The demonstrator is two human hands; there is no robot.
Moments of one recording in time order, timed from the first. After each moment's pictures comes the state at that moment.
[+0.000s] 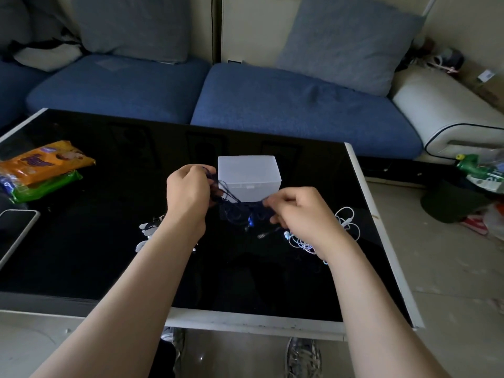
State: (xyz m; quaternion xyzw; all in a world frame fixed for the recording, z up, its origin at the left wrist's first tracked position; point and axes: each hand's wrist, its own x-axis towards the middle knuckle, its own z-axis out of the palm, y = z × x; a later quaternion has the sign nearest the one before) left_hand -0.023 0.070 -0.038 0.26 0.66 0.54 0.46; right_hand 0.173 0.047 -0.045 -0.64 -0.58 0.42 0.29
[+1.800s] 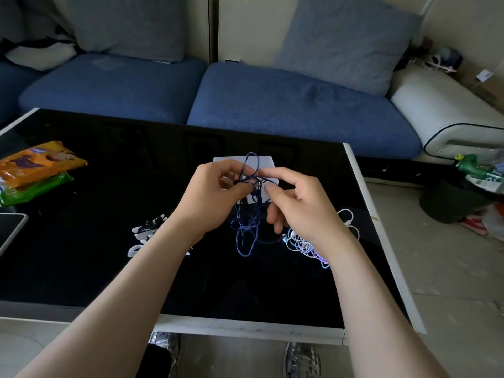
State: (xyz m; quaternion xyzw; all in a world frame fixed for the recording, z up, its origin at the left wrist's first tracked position) left_hand -0.013 0.077 -0.050 0.62 0.53 0.43 0.38; right_hand 0.177 0.055 -0.038 -0.54 -0.61 0.44 0.37
